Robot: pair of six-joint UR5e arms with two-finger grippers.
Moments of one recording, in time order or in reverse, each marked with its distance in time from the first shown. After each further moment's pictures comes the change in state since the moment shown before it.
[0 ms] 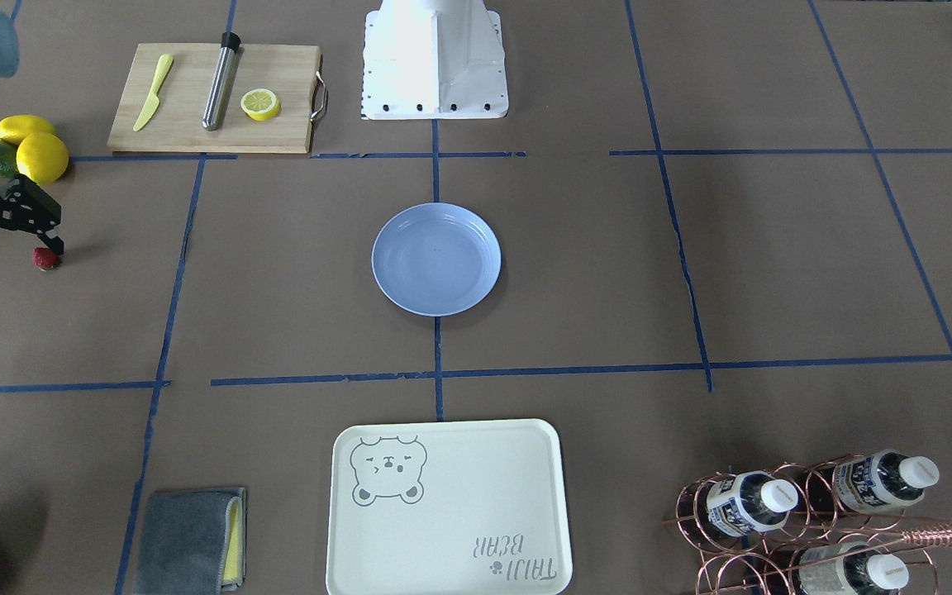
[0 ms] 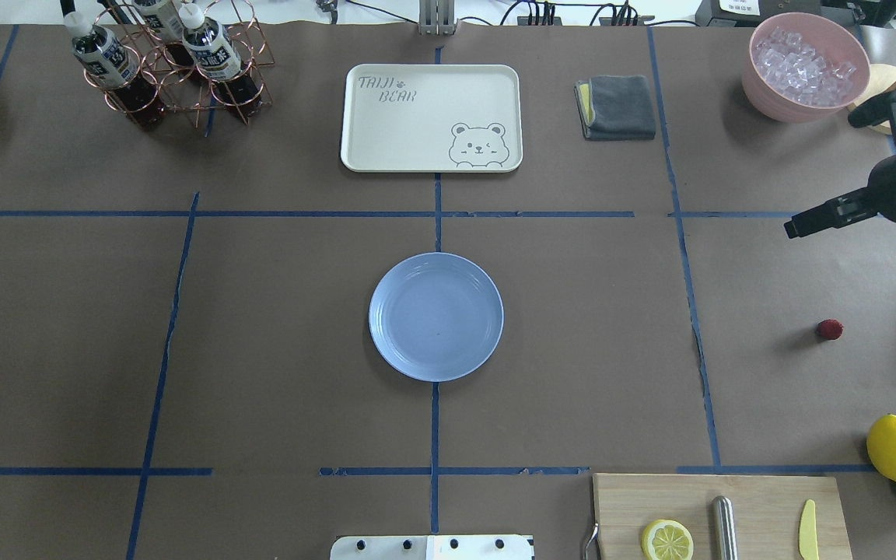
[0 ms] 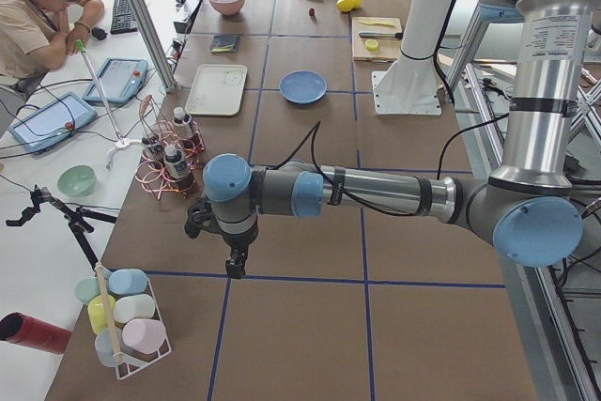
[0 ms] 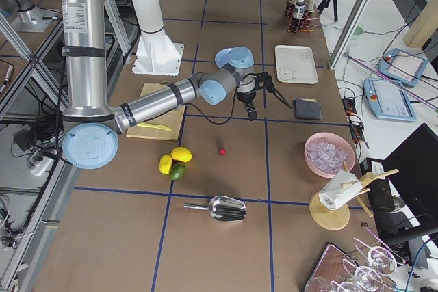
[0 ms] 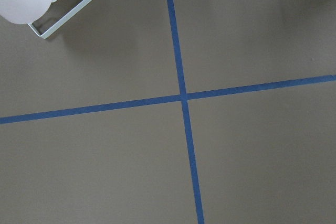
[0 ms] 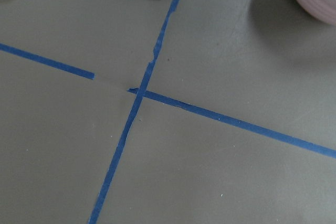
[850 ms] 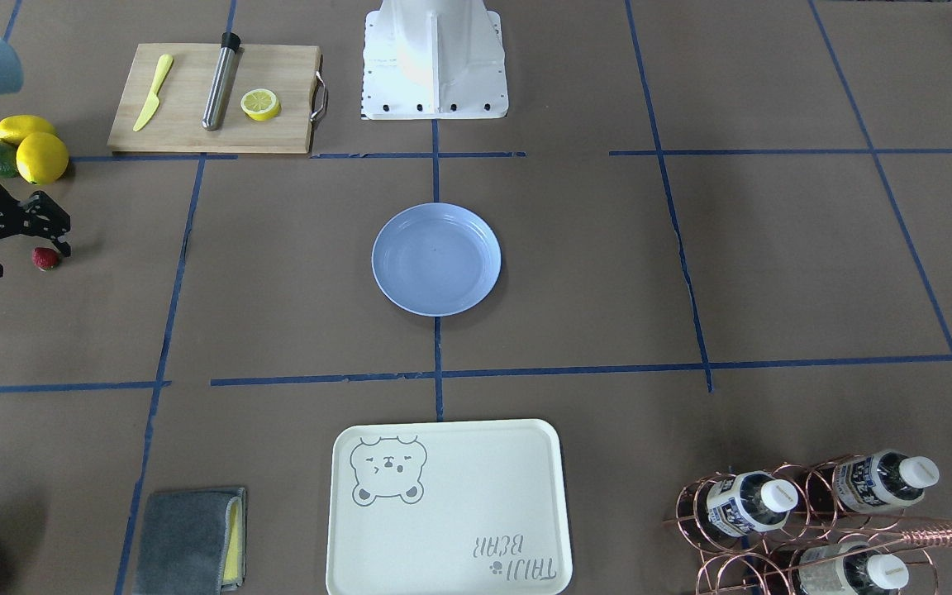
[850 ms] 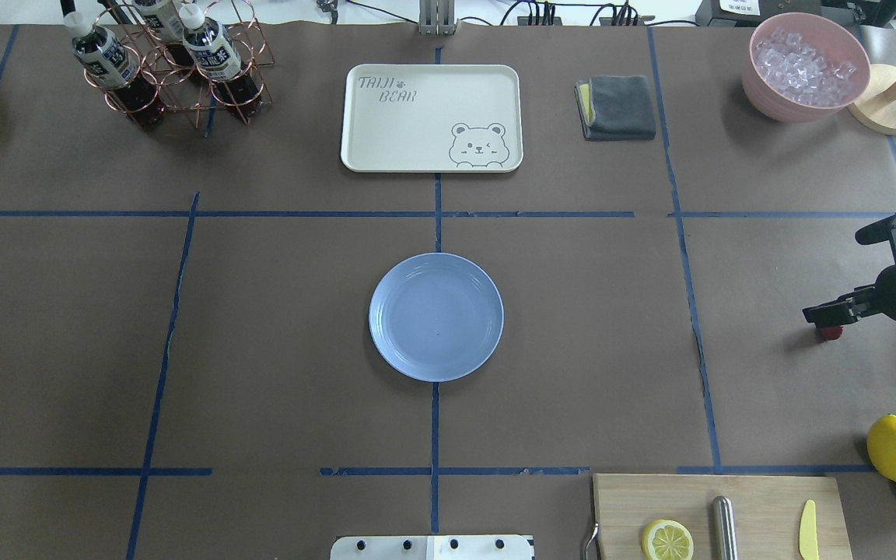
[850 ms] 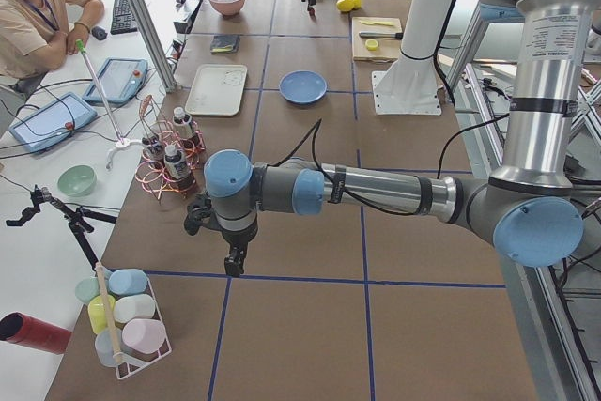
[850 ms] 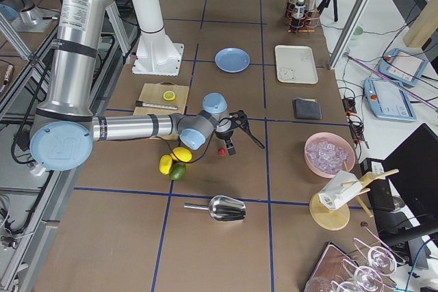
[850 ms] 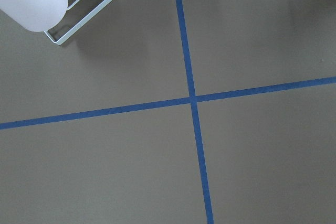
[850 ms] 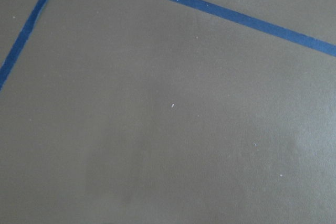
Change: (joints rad) left arm 0.000 0.000 -0.007 -0.004 0.000 0.000; right arm -0.145 -0.182 -0.224 0.436 -0.105 0.063
